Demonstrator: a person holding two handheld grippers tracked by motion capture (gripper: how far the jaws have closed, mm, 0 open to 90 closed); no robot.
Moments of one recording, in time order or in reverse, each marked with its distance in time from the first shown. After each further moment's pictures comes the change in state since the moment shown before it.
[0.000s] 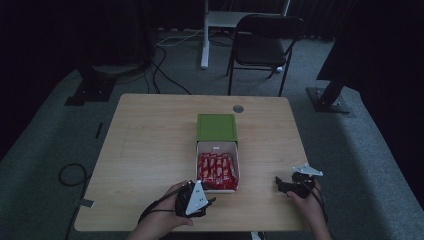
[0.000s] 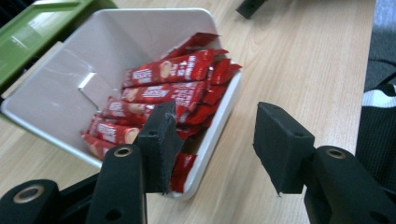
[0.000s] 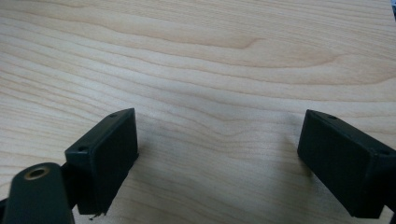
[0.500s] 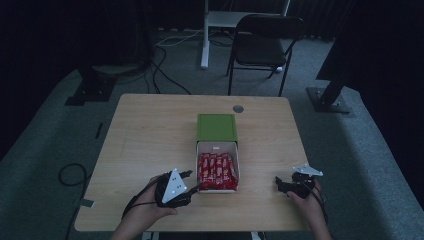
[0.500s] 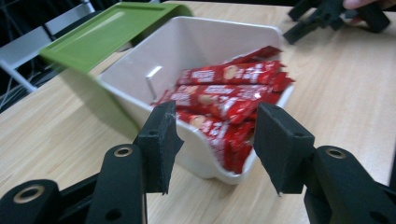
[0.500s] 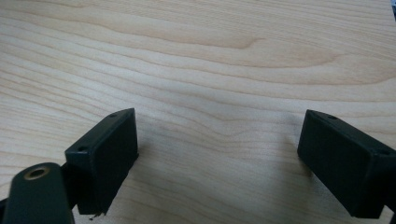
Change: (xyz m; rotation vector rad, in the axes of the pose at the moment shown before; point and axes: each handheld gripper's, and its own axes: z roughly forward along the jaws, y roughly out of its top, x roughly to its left) left arm 0.034 -0.019 -0.027 -0.075 0.094 -0.146; right arm 0.000 0.000 0.000 0.000 0.000 0.000
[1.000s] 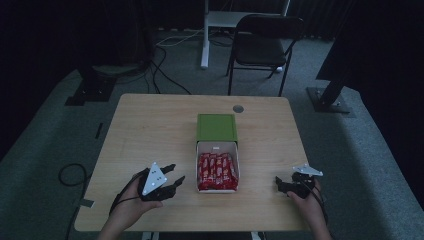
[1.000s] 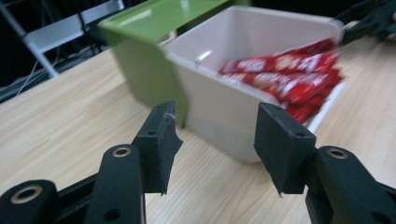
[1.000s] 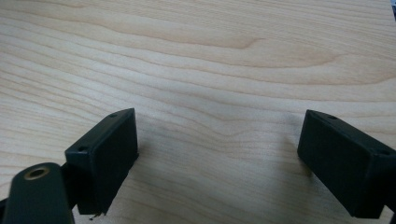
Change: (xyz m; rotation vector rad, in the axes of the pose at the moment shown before) left arm 0.037 -0.038 -0.012 -0.023 0.086 -0.136; right arm 0.000 0.000 0.000 0.000 0.000 0.000
